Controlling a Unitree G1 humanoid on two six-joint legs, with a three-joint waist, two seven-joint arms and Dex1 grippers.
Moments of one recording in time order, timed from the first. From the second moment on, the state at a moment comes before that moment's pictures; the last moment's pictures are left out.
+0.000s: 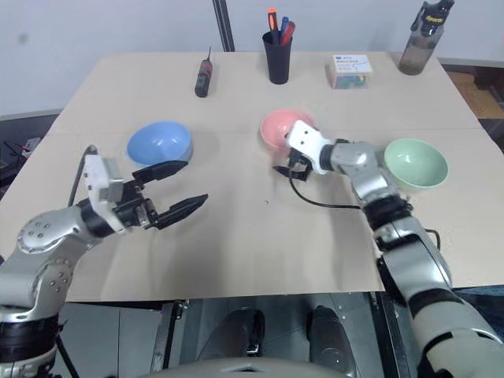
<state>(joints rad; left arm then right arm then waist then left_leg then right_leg) -0.05 0.71 0.31 -0.45 -0.65 0.37 -0.88 -0.97 -0.33 0.31 0.75 -0.05 -0.09 0.84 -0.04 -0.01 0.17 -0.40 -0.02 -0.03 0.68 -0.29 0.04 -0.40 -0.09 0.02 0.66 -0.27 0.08</state>
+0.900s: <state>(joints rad) -0.03 0.66 0.35 -0.41 -0.55 0.28 -0.76 -0.71 -0.43 0.35 0.22 -0.01 0.01 1.17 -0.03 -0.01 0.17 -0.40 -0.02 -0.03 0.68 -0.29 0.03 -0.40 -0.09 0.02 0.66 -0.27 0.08</state>
